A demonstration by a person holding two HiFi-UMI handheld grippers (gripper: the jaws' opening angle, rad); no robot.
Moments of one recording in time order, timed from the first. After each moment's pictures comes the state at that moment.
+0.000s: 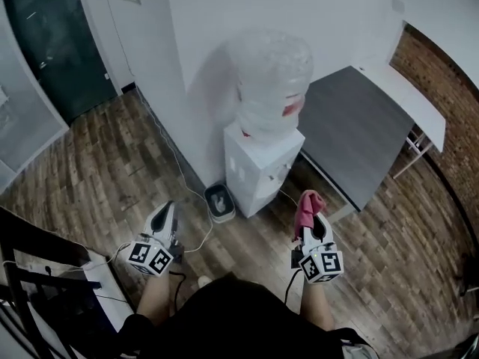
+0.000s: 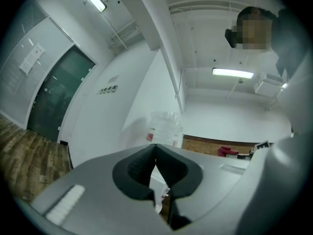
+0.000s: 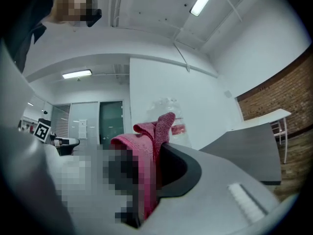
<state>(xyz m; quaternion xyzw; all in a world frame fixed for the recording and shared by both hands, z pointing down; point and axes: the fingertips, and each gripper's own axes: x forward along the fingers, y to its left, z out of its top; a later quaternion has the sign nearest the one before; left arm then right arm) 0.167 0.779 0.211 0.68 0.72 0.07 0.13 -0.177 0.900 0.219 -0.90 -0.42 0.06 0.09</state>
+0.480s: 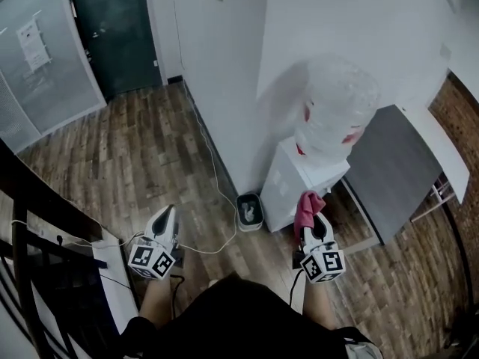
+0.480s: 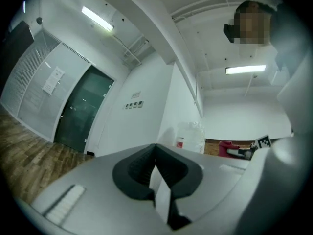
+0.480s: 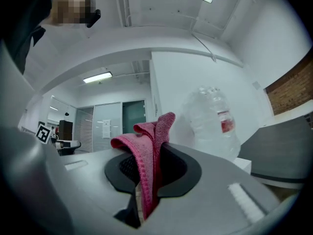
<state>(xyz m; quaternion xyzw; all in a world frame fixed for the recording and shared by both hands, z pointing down) 0.277 0.682 0.212 0.77 0.63 0.04 0.14 -0.023 0.885 0.200 -0.95 -0.29 0.05 0.07</state>
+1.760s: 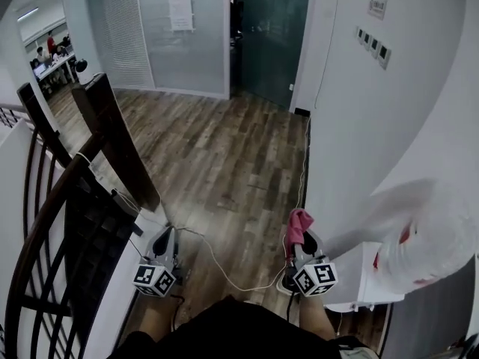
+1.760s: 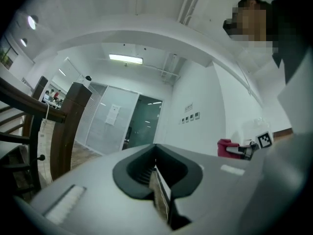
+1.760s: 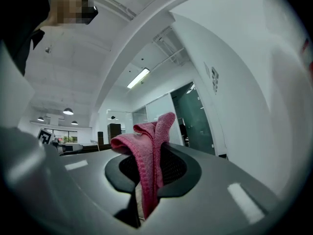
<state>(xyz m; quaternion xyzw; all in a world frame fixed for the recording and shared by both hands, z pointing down) 0.379 0.521 0.217 0.94 0.31 -0.01 0.13 0.299 0.860 0.208 -0.99 0.09 0.02 0.11</state>
